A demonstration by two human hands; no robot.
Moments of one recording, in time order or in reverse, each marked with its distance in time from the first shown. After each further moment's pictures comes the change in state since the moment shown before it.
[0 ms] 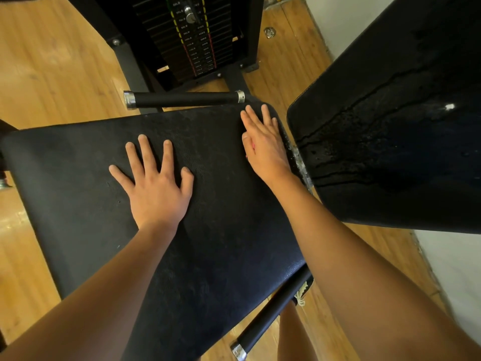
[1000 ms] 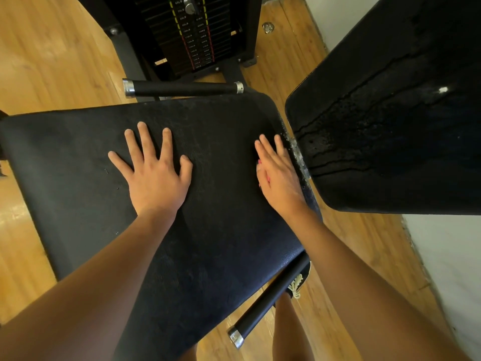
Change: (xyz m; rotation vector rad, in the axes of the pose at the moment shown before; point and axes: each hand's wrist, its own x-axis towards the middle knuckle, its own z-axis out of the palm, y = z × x) left_hand 0.001 -0.001 -0.001 -0.013 0.009 0.009; right_hand -0.092 0.014 -0.001 0.017 -0.019 0.032
